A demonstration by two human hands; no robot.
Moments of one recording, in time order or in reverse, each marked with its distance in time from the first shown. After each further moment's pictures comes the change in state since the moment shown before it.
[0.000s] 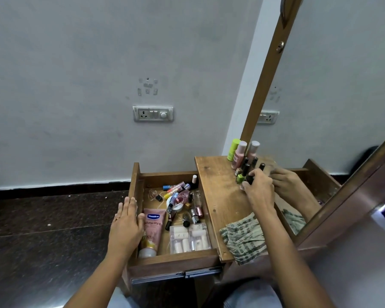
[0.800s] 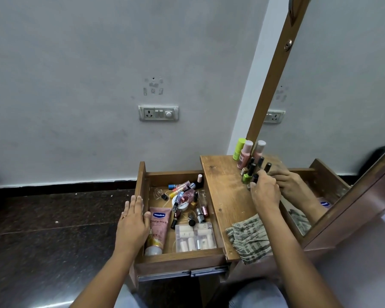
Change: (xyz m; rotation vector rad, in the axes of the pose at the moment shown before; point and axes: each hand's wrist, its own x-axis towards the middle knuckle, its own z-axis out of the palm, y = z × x) left_hand -0.001 0.002 -0.002 0.002 0.001 -0.018; right_hand 0.001 -0.001 0.009 -0.222 0.014 -0.019
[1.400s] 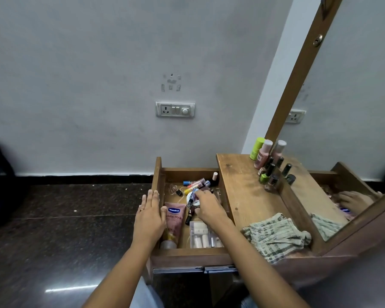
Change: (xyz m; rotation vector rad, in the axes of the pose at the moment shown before) left_hand -0.001 0.002 -0.005 -0.019 -0.013 0.002; right_hand -0.081 -0.113 0.090 0.069 -0.559 -0.471
